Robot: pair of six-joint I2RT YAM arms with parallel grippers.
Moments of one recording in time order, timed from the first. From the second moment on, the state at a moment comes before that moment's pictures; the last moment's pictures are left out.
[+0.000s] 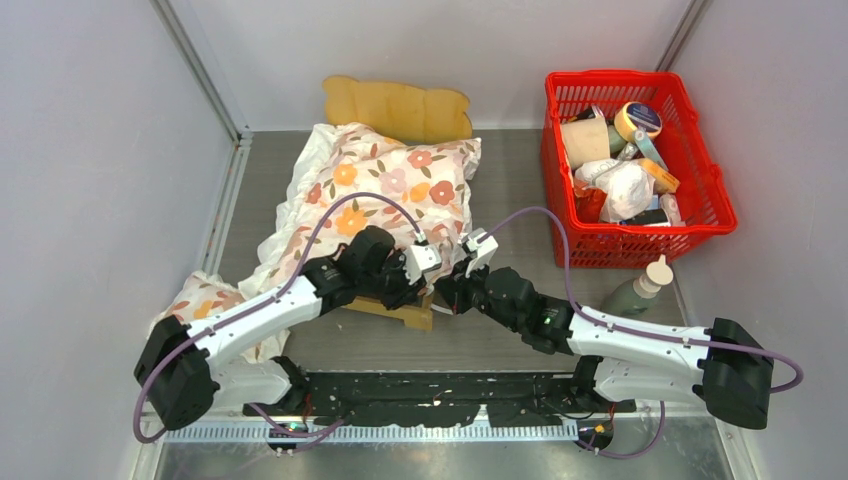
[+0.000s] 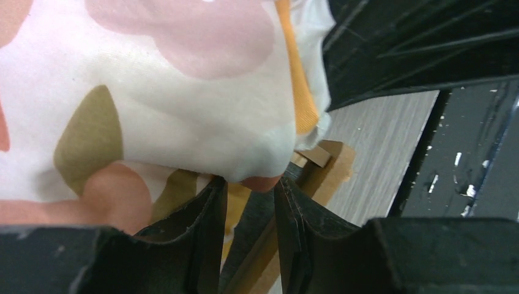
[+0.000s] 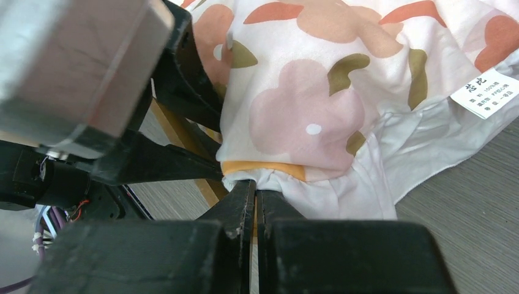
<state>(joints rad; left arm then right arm) -0.81 1.19 0.81 -0.37 0.29 0.27 1.07 1.05 0.54 0.23 0.25 0.45</state>
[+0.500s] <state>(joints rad) -0.81 1.09 0.84 -0.37 -0.02 0.31 1.06 1.04 0.54 0.26 0.25 0.46</state>
